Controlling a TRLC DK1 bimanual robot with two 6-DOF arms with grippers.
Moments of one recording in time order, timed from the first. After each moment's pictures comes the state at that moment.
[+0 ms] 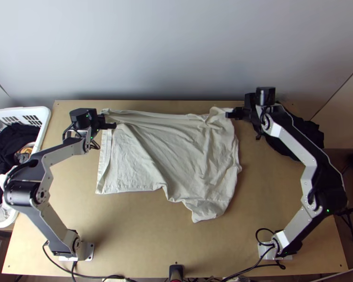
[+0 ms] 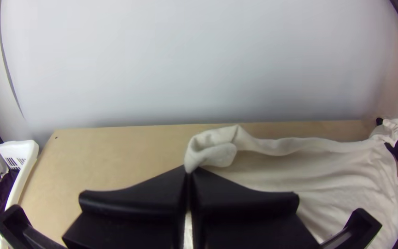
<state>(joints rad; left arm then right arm) -0.01 1.85 1.08 0.39 0.01 0.02 0.17 1.81 1.43 -0.30 -0.17 0.10</state>
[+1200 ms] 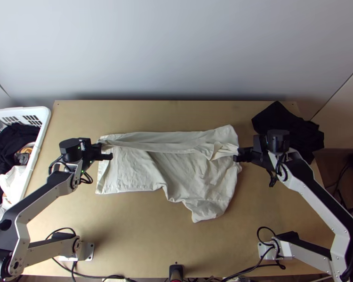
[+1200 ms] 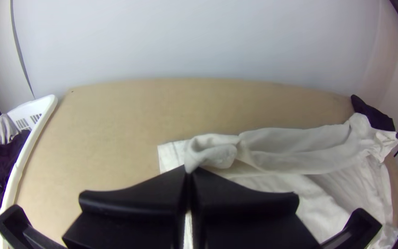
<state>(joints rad) -0.06 1.32 0.61 0.21 0.02 -0.03 0.23 1.24 0.82 -0.33 -0.21 0.12</state>
